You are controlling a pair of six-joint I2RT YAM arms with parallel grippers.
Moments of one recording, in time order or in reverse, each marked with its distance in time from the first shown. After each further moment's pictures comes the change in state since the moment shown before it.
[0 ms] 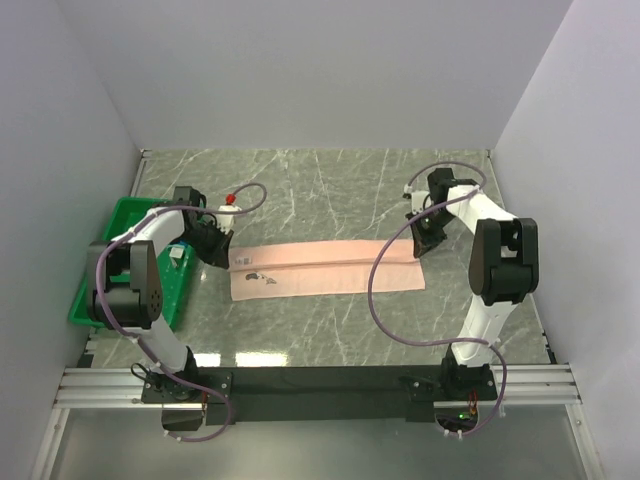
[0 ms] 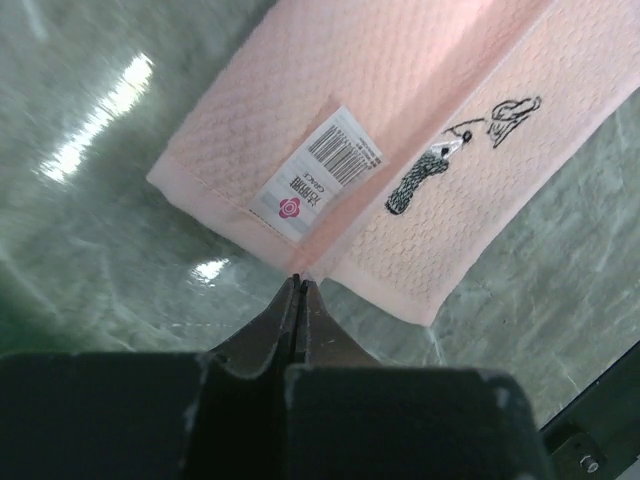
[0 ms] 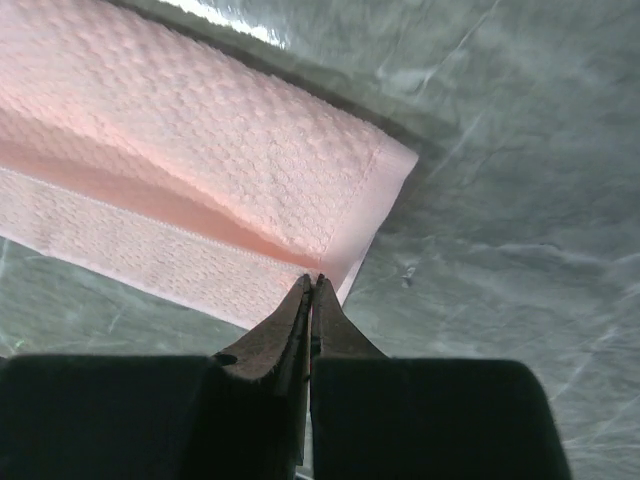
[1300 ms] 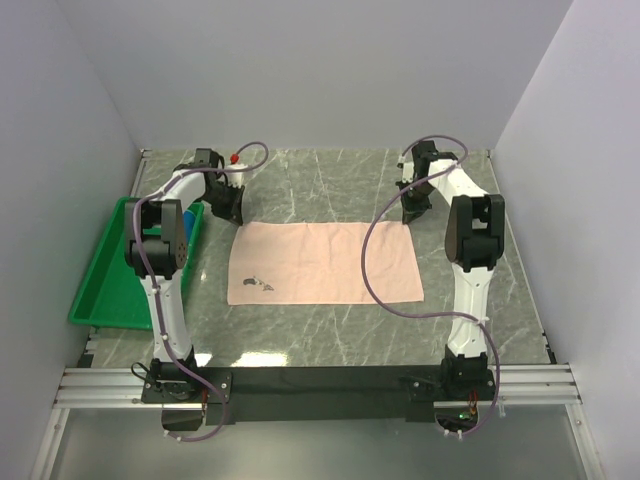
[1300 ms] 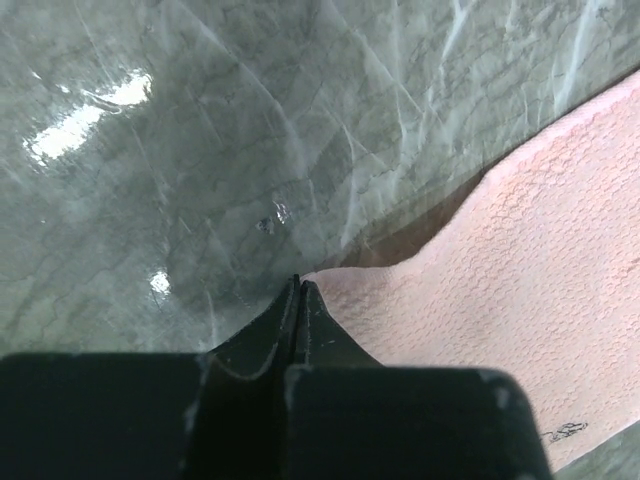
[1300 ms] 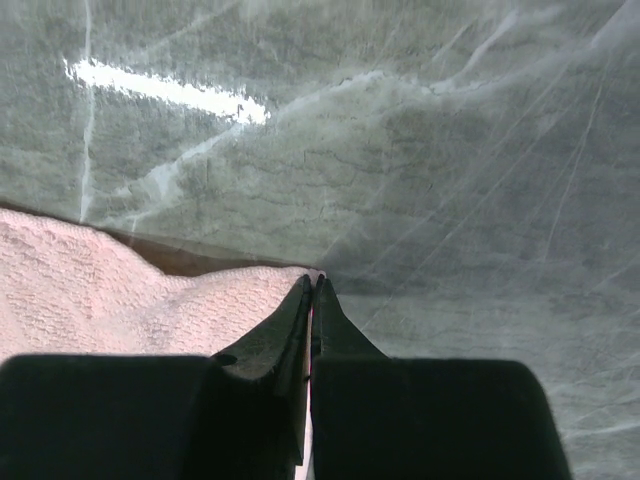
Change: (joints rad) left arm -0.057 0.480 0.559 0.063 -0.086 -0.373; right arm 0.043 0.406 0.524 -0.025 0.090 0.194
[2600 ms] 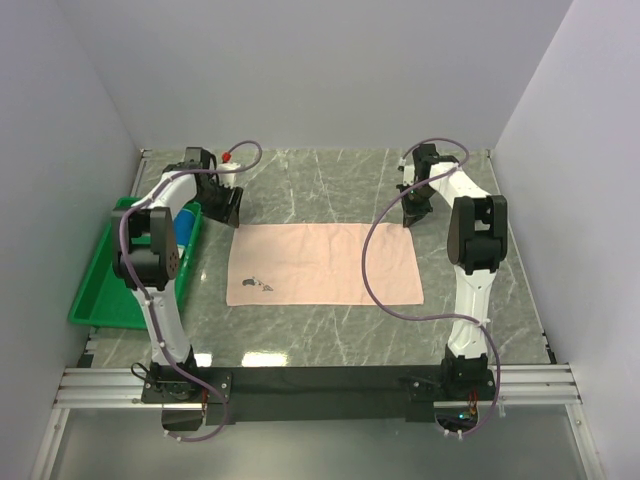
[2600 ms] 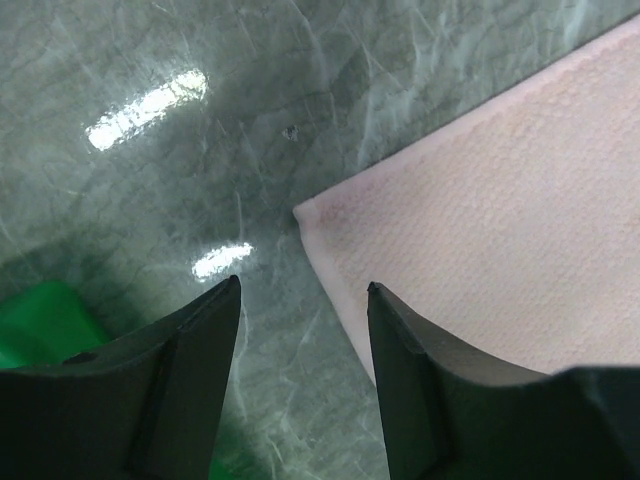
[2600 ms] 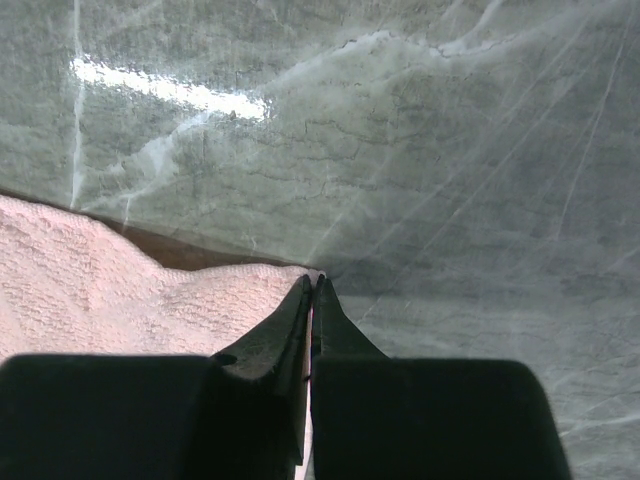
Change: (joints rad) left arm 0.020 -0.158 -0.102 -0.017 -0.079 0.037; right arm 0.000 -0.036 -0.068 0.034 0.000 0.002
